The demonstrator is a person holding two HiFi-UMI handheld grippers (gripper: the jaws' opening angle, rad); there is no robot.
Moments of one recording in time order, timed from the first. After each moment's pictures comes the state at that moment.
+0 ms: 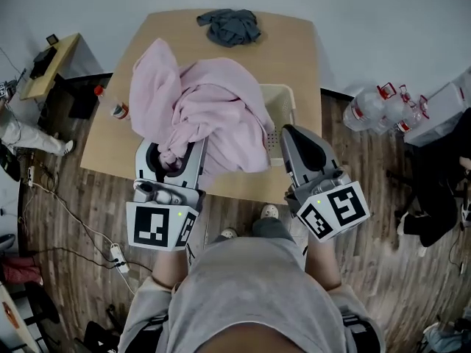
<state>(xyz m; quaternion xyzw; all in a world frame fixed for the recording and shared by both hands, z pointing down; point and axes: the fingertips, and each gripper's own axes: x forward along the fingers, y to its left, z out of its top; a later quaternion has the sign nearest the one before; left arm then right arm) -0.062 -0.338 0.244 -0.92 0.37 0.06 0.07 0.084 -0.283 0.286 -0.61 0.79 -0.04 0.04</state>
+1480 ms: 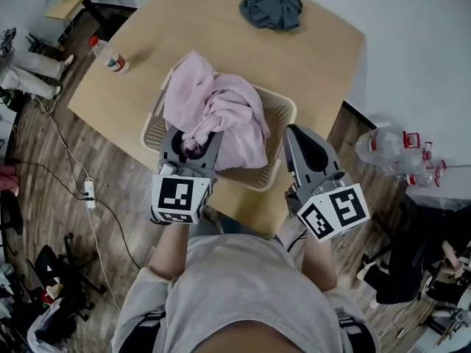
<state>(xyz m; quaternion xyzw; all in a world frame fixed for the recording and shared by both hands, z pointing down) 0.054 -0.429 0.399 -0.85 0.52 -0.09 -0.04 0.196 -0.398 0.354 -0.47 0.87 -0.13 0.00</state>
